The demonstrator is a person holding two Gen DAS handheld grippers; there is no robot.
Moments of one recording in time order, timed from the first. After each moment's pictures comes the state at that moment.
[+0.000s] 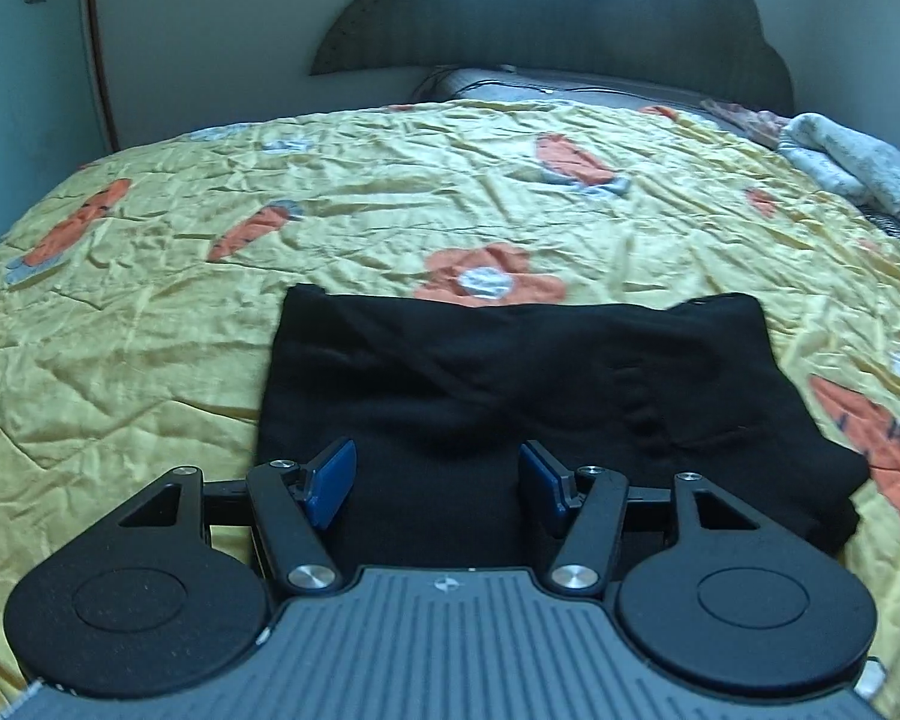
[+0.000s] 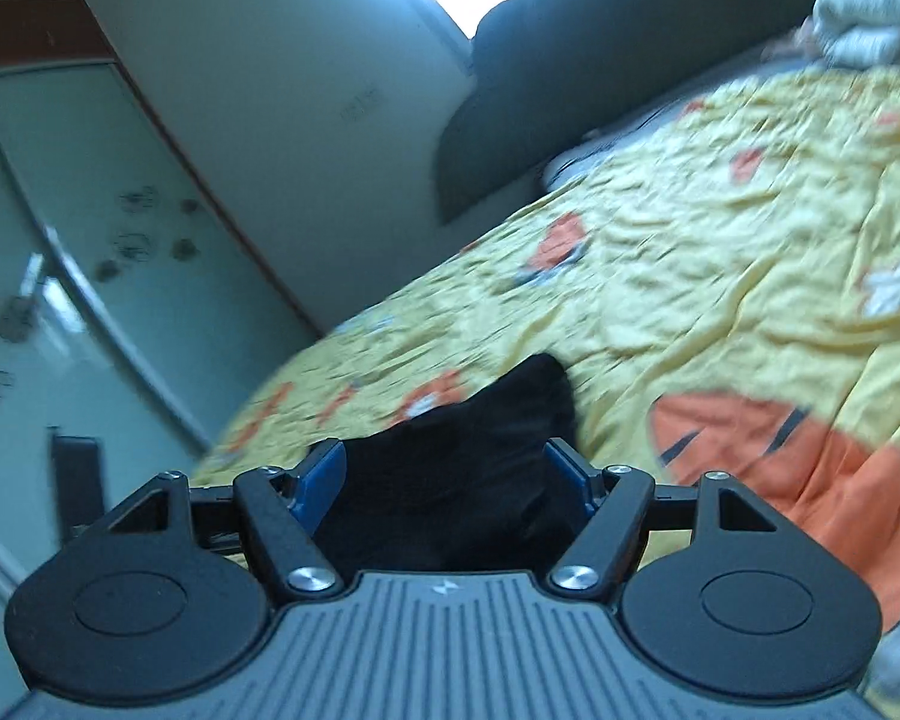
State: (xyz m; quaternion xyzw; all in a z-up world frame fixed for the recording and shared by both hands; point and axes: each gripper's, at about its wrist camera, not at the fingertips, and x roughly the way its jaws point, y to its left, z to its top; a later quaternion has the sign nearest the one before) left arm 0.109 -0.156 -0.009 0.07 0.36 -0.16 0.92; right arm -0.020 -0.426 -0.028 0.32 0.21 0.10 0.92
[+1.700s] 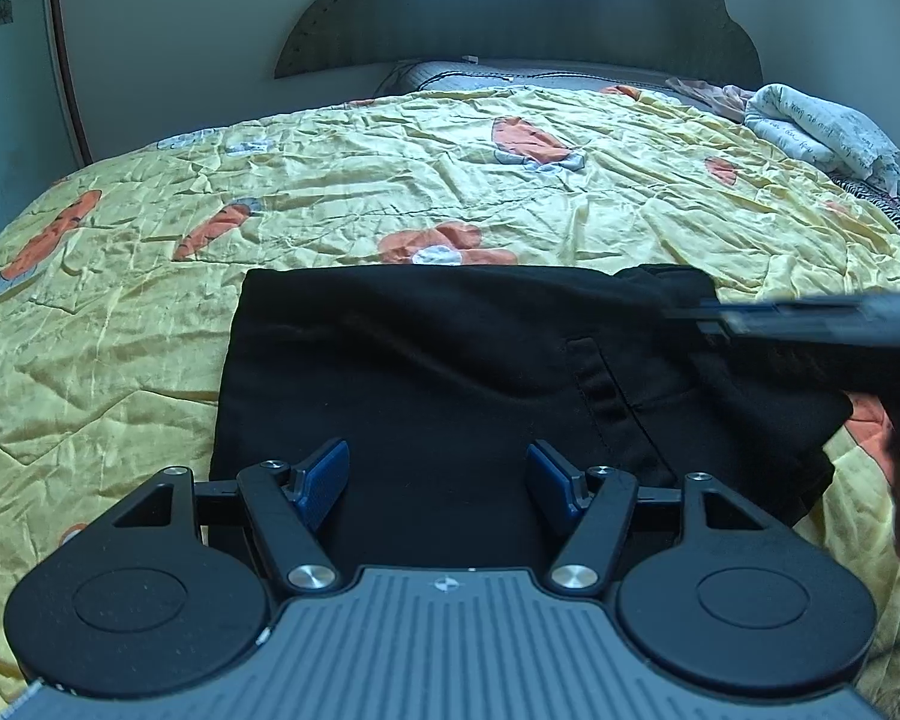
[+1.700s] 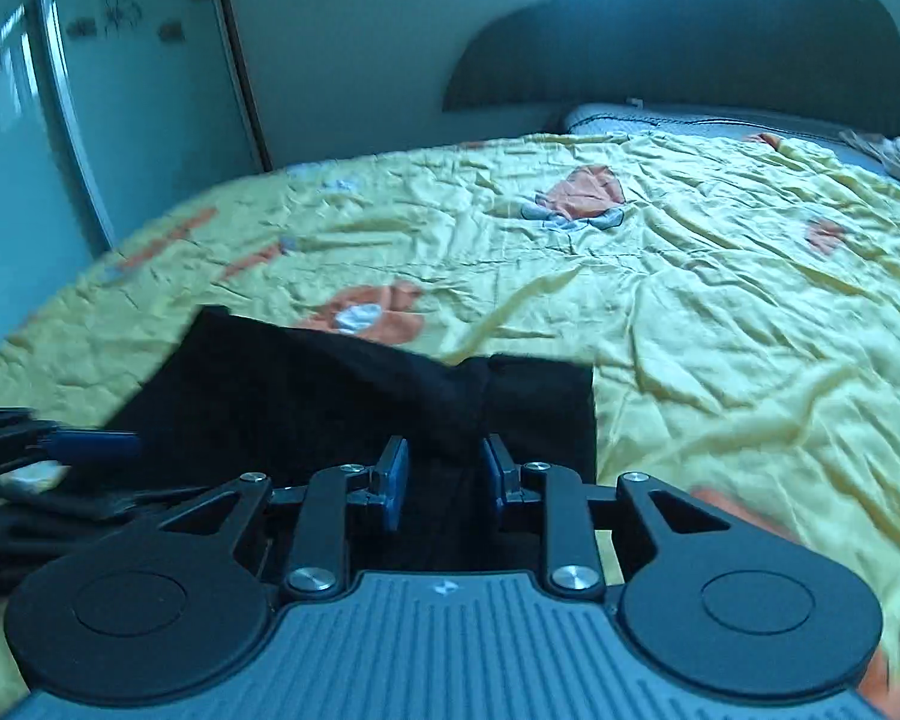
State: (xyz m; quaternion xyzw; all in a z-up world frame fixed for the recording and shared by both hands) left arm 0.092 -0.167 -0.016 0.09 0.36 -0.18 0.91; right arm 0.104 -0.381 -0.035 0.08 0.32 0.05 0.94
